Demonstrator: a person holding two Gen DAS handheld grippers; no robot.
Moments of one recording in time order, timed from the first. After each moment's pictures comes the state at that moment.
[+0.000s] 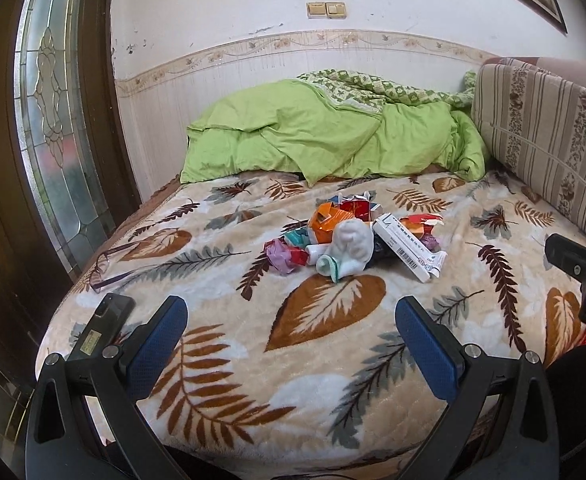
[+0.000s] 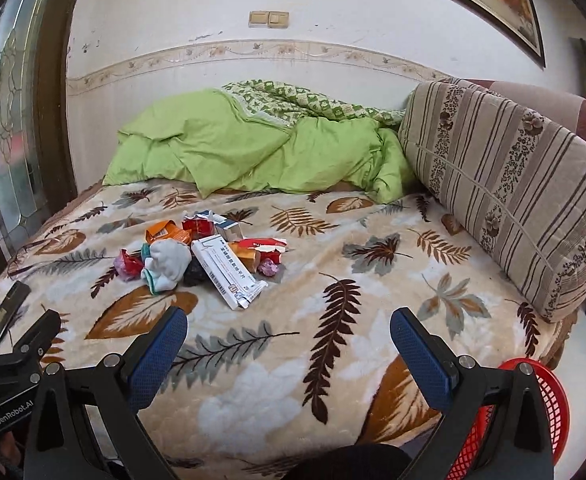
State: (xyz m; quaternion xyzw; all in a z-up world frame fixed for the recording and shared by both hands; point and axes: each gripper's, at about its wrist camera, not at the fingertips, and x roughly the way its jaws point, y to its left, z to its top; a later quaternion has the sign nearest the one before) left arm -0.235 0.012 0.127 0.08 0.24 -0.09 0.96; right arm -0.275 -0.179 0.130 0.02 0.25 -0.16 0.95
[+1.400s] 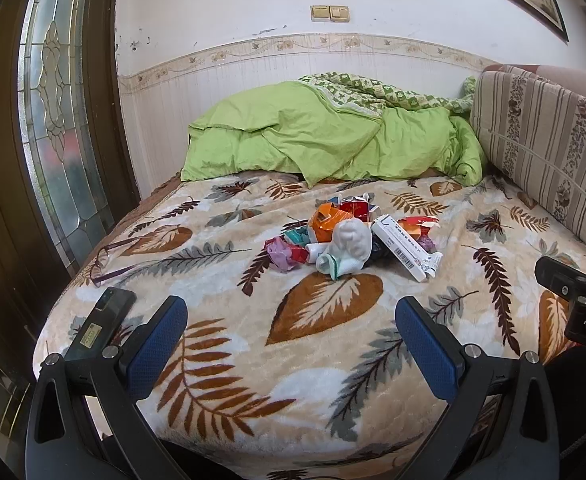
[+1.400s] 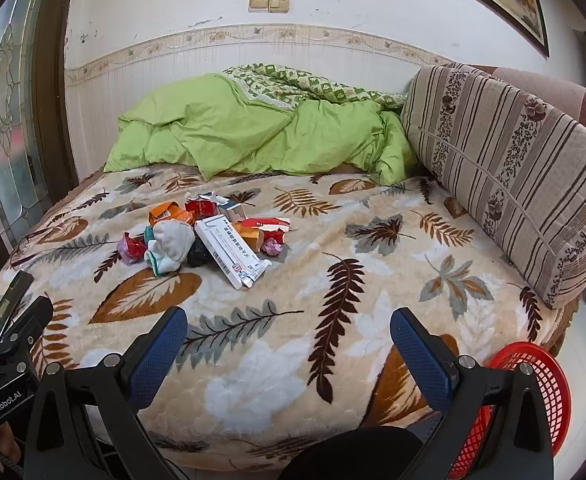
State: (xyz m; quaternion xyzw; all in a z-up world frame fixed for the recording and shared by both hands) left arm -0.249 0.015 0.128 0.08 0.23 -0.09 0.97; right arm -0.279 -0.176 0.127 0.04 0.28 -0.16 0.95
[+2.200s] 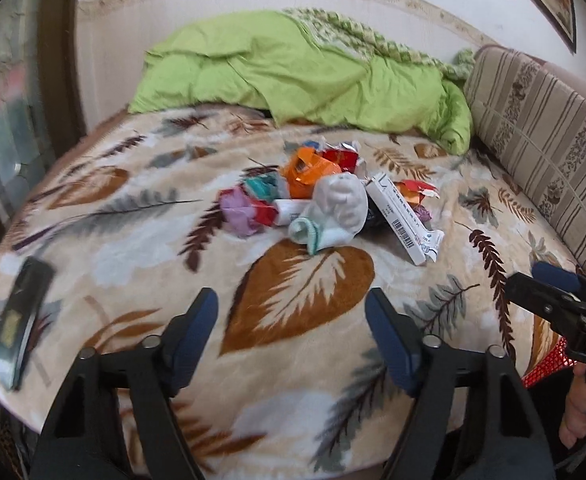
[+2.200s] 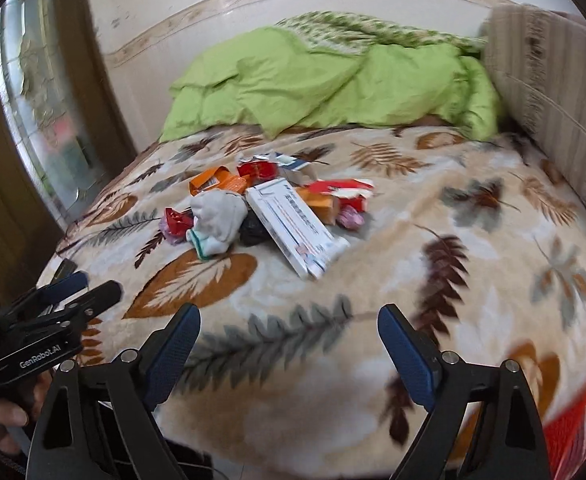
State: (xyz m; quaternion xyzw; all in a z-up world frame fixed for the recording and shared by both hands) left arm -0.139 0.009 0.087 0.02 0.36 -0.17 0.92; right arm -0.189 -0.200 0.084 0.09 0.35 0.00 0.93
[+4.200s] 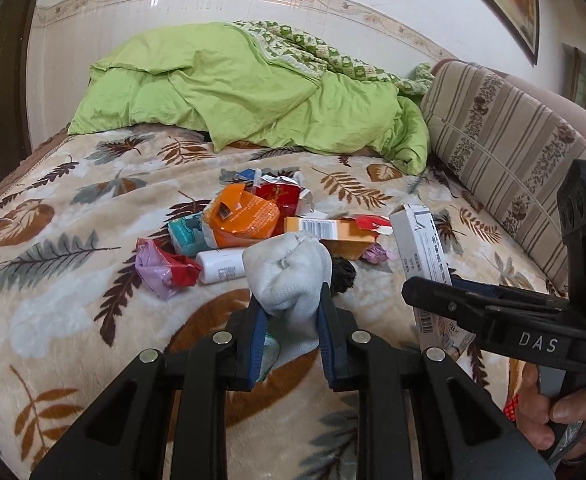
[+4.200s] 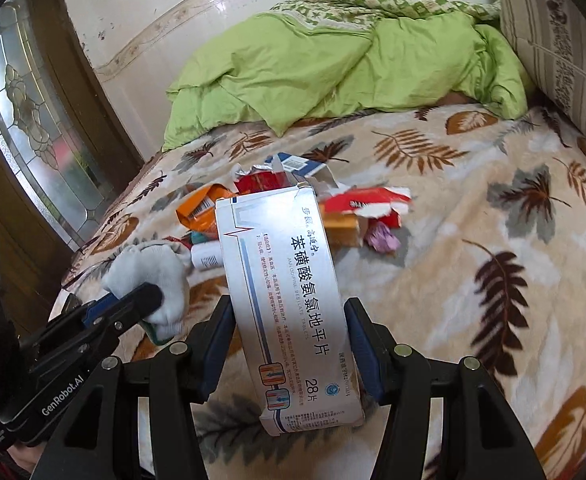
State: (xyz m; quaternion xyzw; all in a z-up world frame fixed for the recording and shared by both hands) left arm -0.099 -0.031 0.086 -0.01 0.33 -0.26 0.91; right arm -0.124 -0.215 0.069 0.16 0.37 0.03 0.92
